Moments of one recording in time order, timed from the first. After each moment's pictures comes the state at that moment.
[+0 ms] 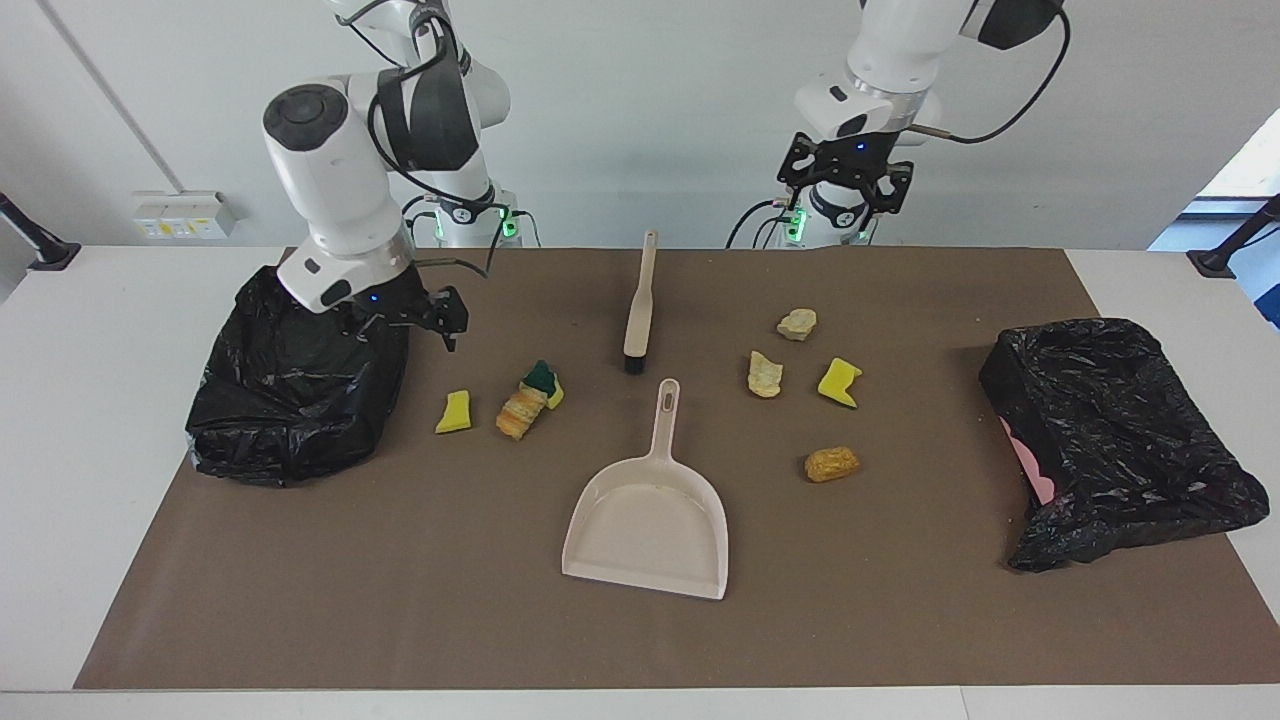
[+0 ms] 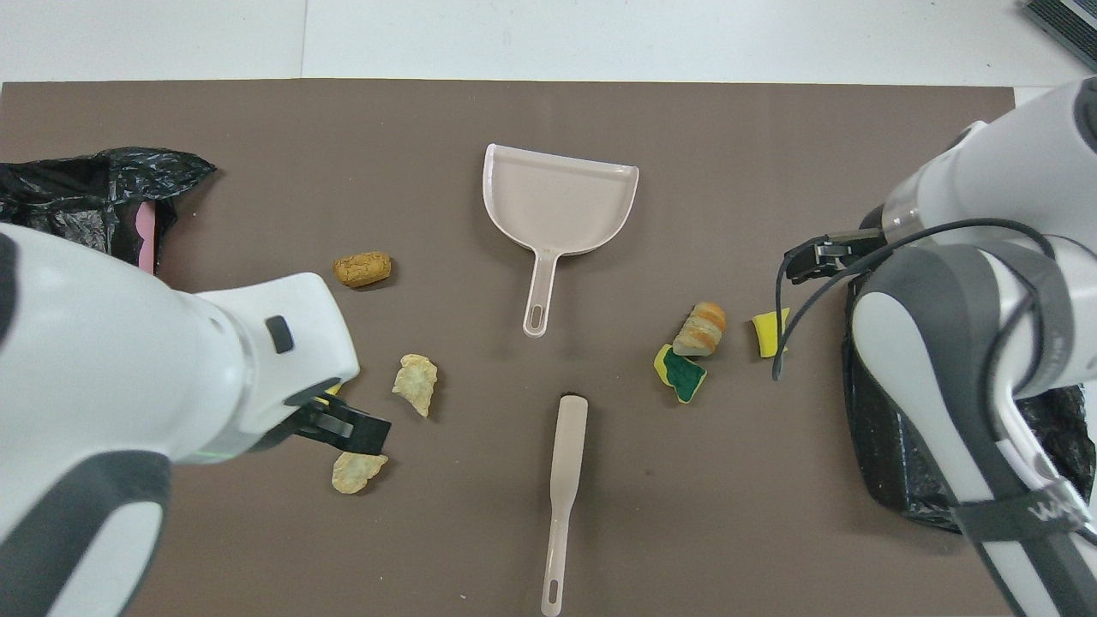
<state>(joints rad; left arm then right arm) -0.46 -0.16 -0.06 -1.76 -0.07 1.54 -0.09 0.24 0.16 -0.10 -1.67 0.01 1.79 0.10</state>
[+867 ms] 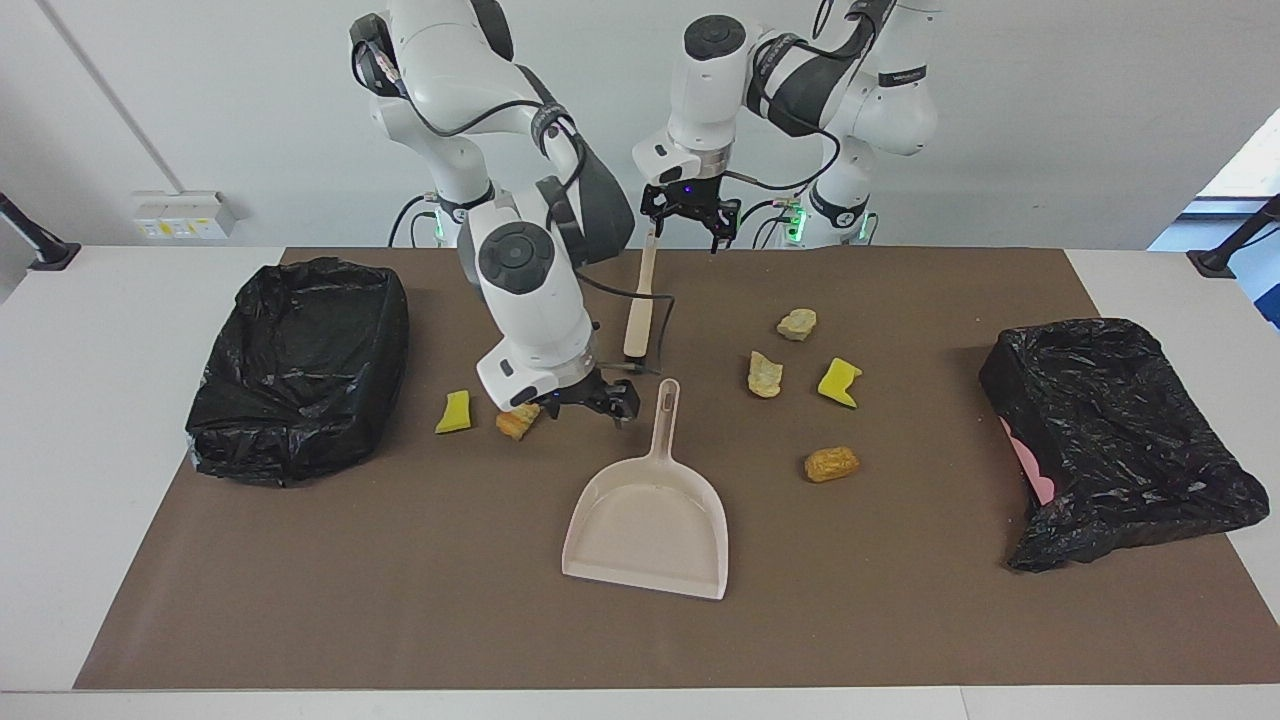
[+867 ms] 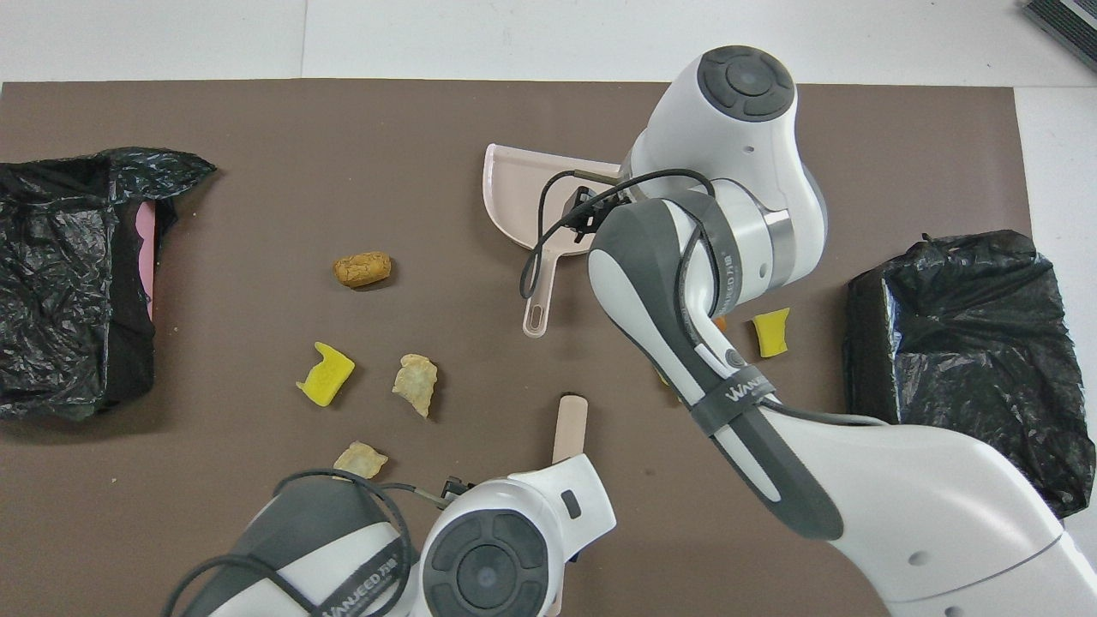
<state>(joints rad) -0.81 -0.13 -0.09 -2.14 -0.08 1.98 -0.44 0.35 0.58 0.07 -1.25 0.13 1.82 0.66</state>
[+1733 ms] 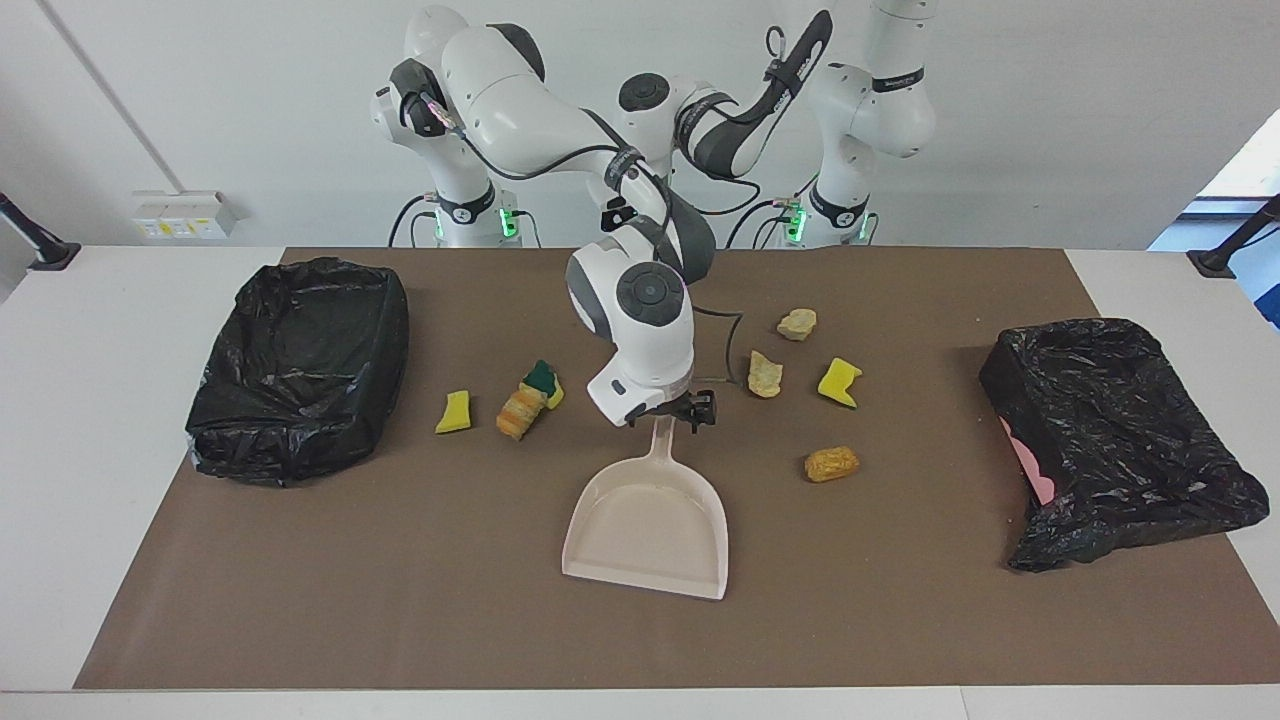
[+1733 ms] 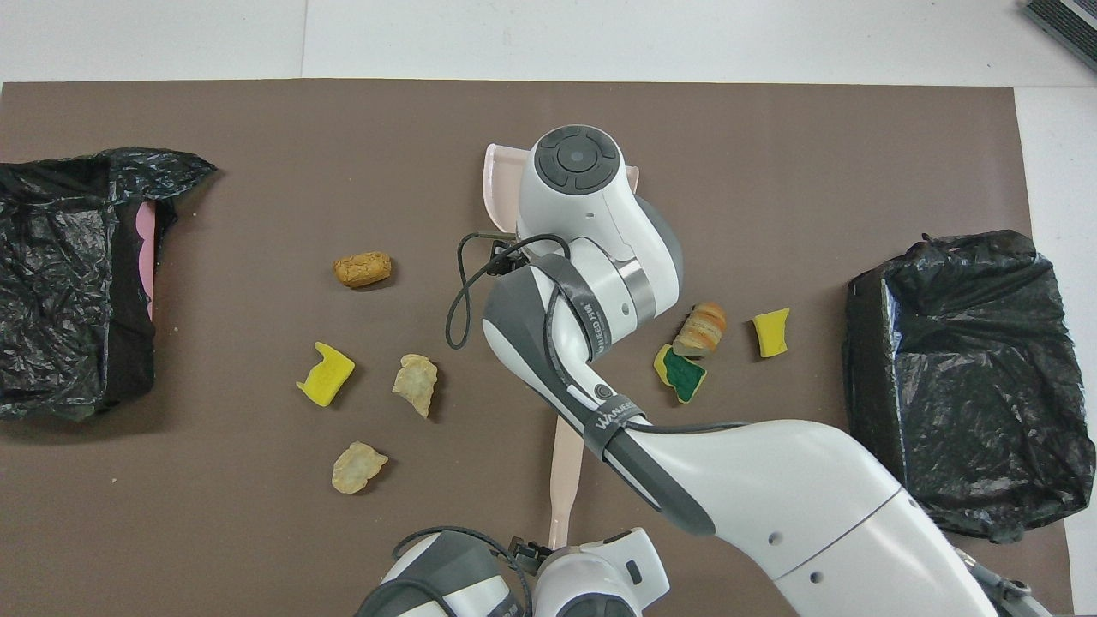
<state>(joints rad) -0.91 -0.01 -0.19 -2.27 -0.09 2.21 -0.61 0.45 0.71 0.12 -1.22 0.03 1.87 0.69</state>
